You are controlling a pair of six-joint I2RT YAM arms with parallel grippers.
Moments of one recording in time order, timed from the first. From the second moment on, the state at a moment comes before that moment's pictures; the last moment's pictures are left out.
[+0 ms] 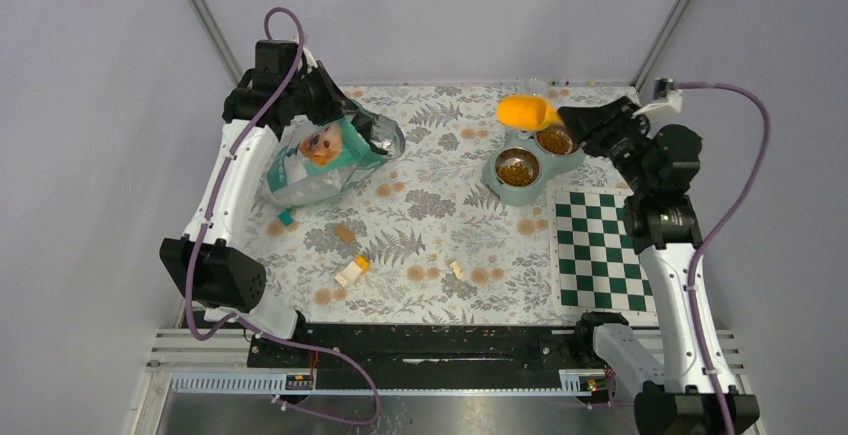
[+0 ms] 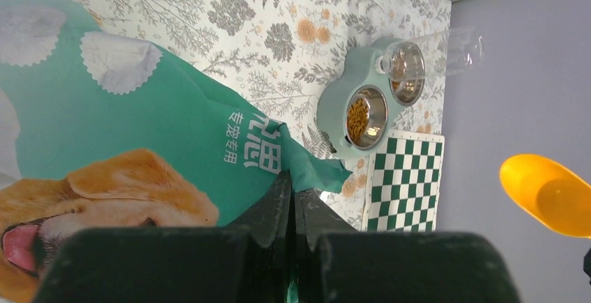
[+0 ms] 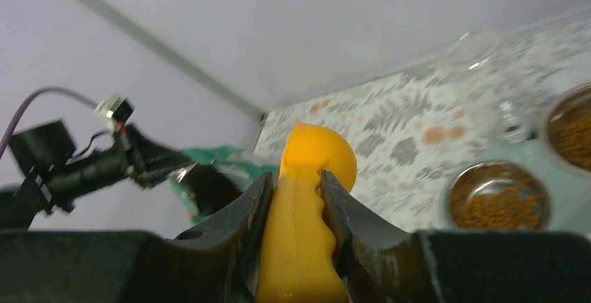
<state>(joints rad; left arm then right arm) -0.14 1.56 1.74 -0.79 0.33 -0.63 -0.05 0.89 1.02 -0.10 -0.37 0.75</state>
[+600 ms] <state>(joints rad) -0.20 1.56 1.71 -0.79 0.32 -0.59 0.57 1.31 1.20 -0.04 -0.24 0.70</state>
